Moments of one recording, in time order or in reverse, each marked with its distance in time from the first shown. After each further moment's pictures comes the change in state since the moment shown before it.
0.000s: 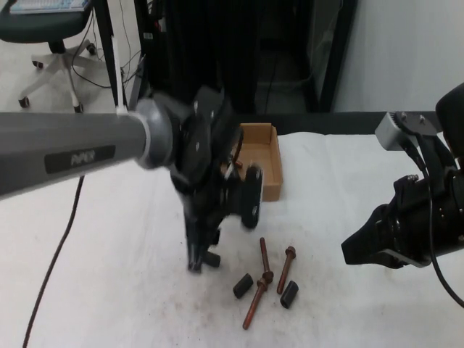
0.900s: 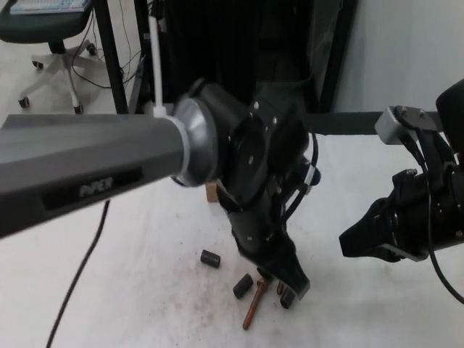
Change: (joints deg) left arm -12.4 -1.5 -2.1 7.0 6.4 -61.9; right arm 0.0 0.0 0.0 -1.9 0.0 0.0
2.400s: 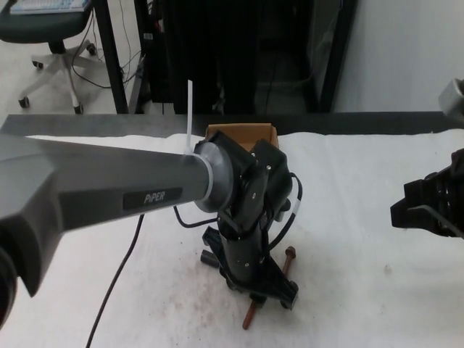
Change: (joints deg) left arm 2.7 10.5 0.0 -2.1 0.6 -10.6; right arm -12.5 -4.0 0.0 2.0 3.3 1.7
